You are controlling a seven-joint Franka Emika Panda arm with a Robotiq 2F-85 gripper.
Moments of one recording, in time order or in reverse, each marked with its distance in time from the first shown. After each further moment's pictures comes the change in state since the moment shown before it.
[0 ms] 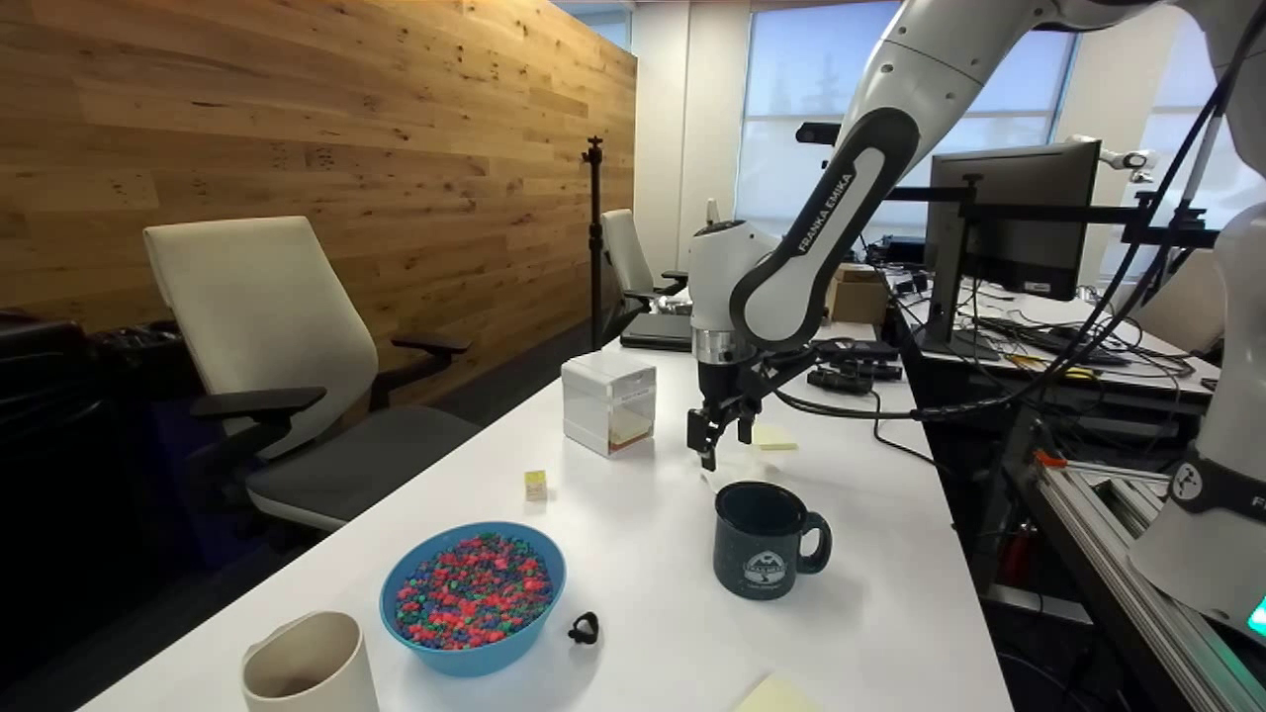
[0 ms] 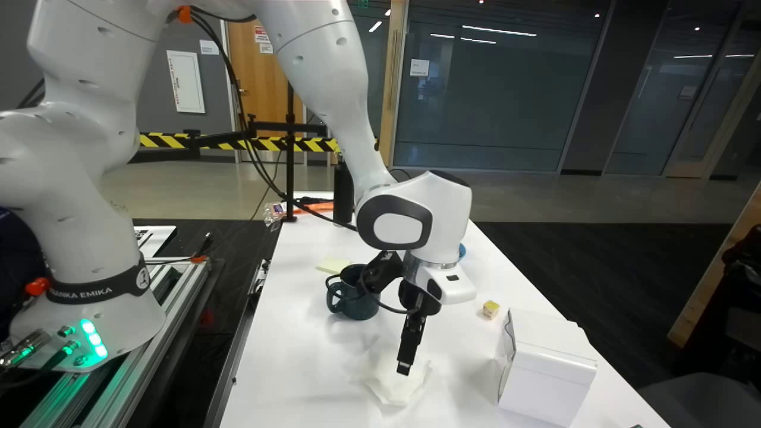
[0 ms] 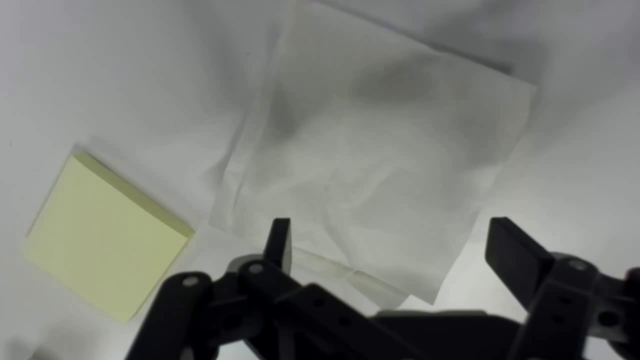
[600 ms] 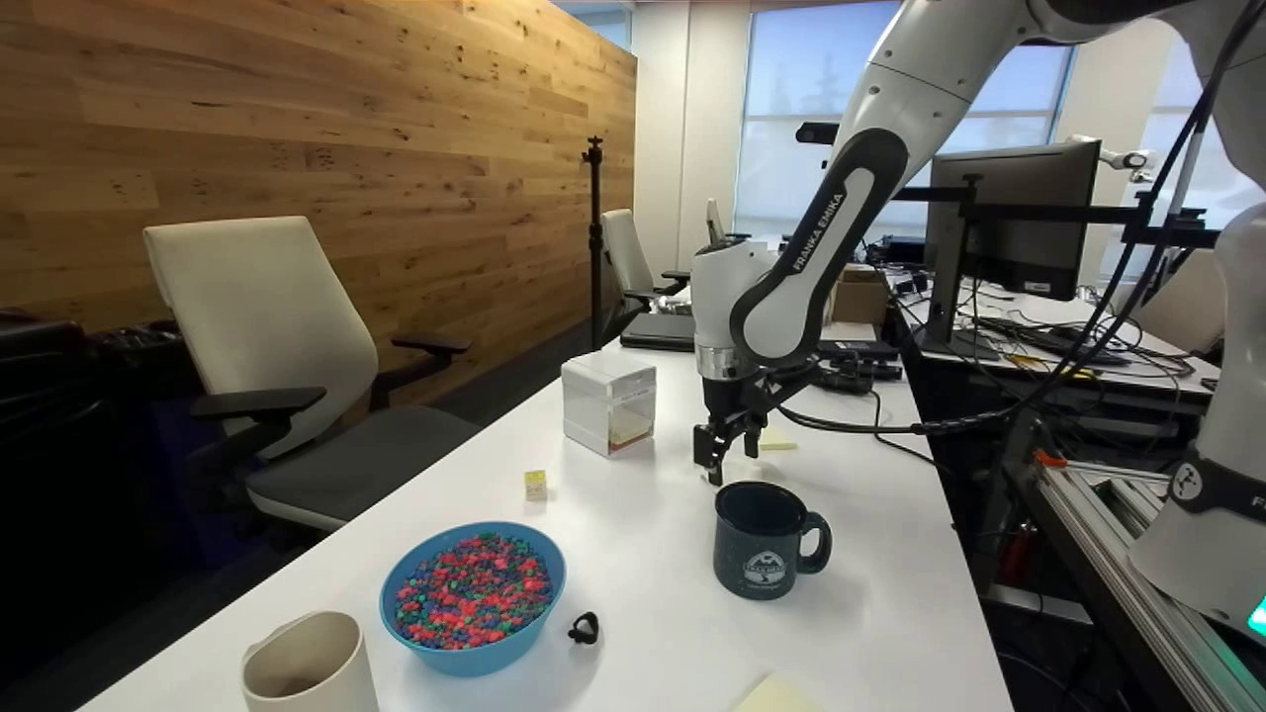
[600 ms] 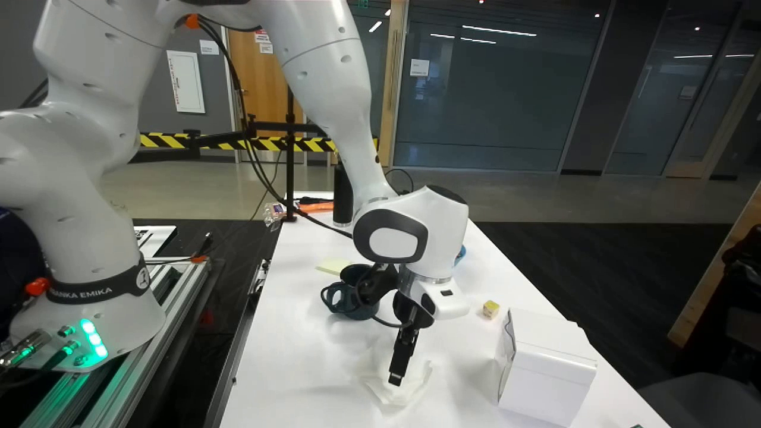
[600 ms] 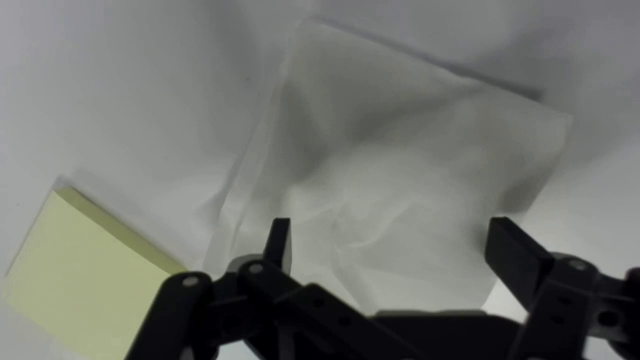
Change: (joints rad) arm -0.008 0.048 0.003 0.002 0.028 0.014 -0.019
